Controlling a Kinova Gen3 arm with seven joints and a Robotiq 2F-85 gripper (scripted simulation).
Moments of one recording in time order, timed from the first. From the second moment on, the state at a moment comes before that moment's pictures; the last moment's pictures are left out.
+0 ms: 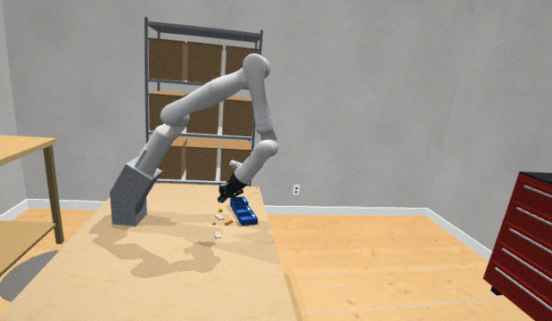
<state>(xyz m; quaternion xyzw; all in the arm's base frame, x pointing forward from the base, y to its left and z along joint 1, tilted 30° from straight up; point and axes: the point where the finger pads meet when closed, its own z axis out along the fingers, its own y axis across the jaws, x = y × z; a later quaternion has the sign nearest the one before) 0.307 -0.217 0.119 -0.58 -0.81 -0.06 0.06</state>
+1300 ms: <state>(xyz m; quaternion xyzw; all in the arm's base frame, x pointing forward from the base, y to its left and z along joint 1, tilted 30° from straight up) 0.434 -0.049 0.185 -0.10 -1.00 -0.01 0.01</state>
